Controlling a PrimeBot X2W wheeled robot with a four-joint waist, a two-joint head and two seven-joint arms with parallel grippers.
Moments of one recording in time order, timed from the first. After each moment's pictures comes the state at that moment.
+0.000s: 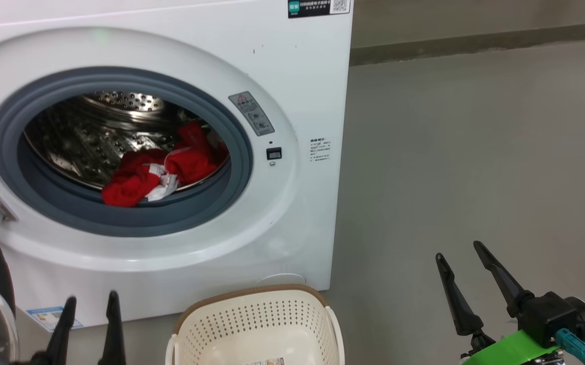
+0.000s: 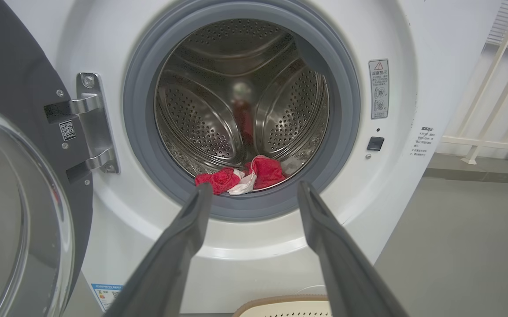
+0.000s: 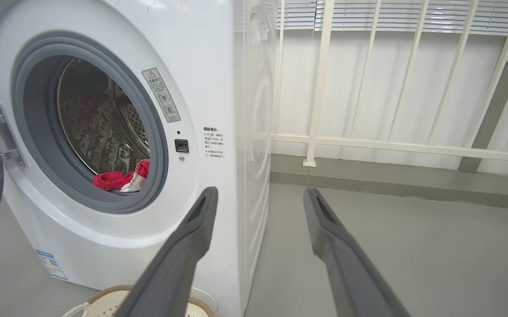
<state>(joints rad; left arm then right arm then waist) 0.07 0.06 0.13 0.14 -0.24 -0.09 -0.25 0.03 -0.11 0.08 0.13 0.21 0.13 -0.26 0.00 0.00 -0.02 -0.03</state>
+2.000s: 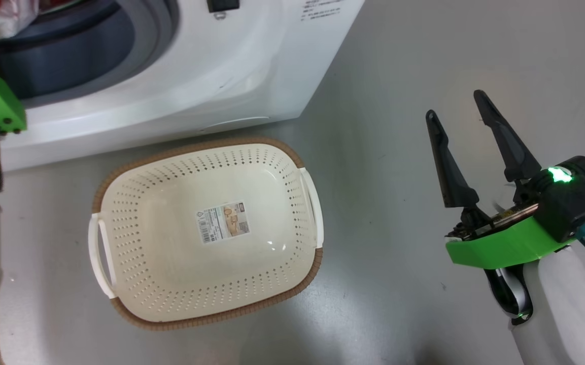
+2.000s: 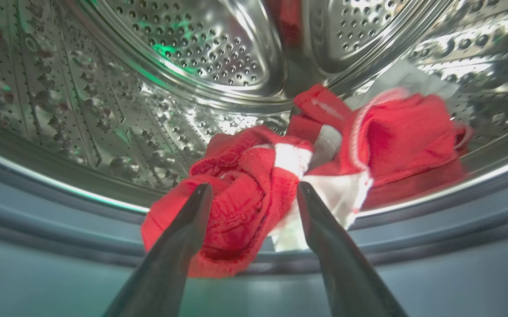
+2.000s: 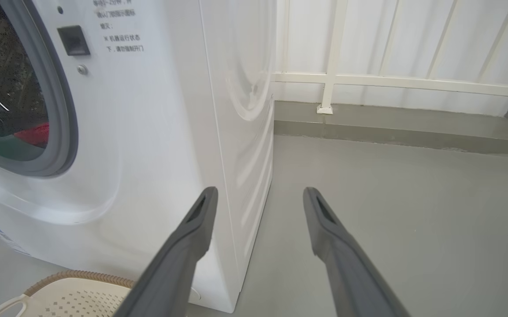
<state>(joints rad) -1.06 0.26 0.04 0.91 -0.17 0.00 -0.16 -0.36 -0.11 0.12 0.05 0.22 0.13 -0.26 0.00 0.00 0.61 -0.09</state>
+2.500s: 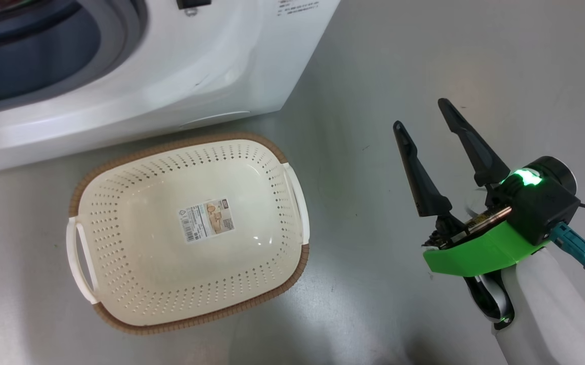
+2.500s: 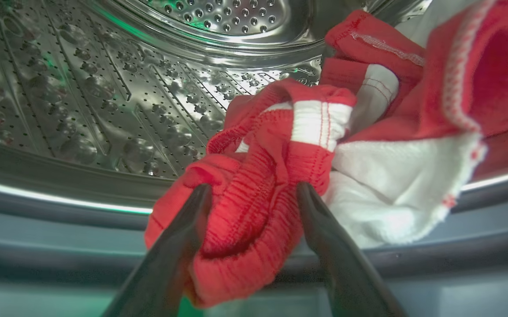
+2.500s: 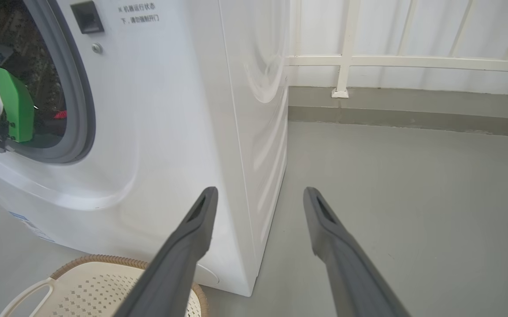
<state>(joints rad) -1.17 0.35 -0.05 1.04 -0.08 0.08 0.03 -0.38 -0.11 0.21 0.07 0.26 0.13 -0.26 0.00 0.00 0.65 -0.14</state>
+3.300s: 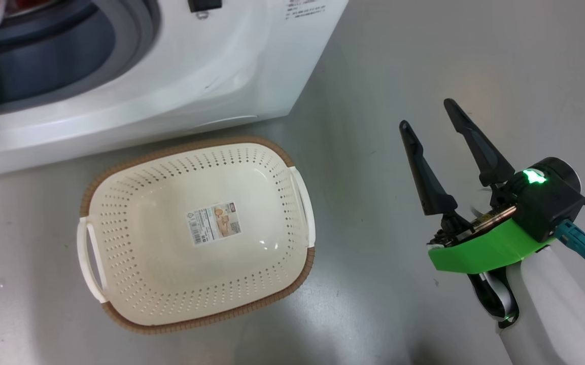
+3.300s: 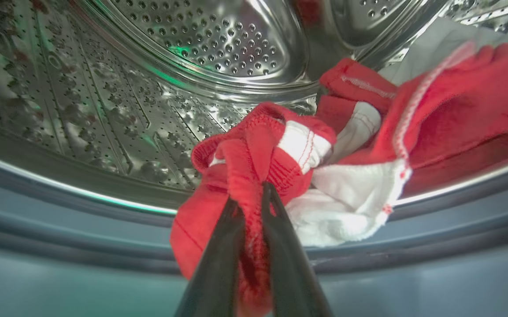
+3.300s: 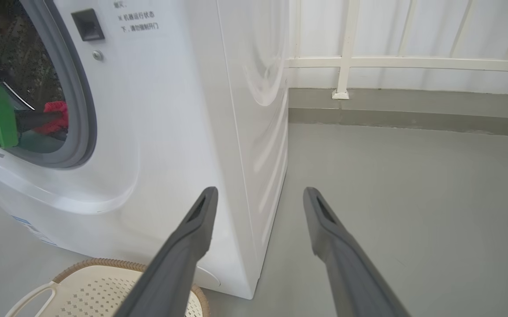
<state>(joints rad) -1.08 0.35 -0.05 0.97 -0.13 0.09 -0.16 -0.38 -0.12 0.21 0.08 0.28 0.13 -0.26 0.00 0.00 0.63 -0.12</state>
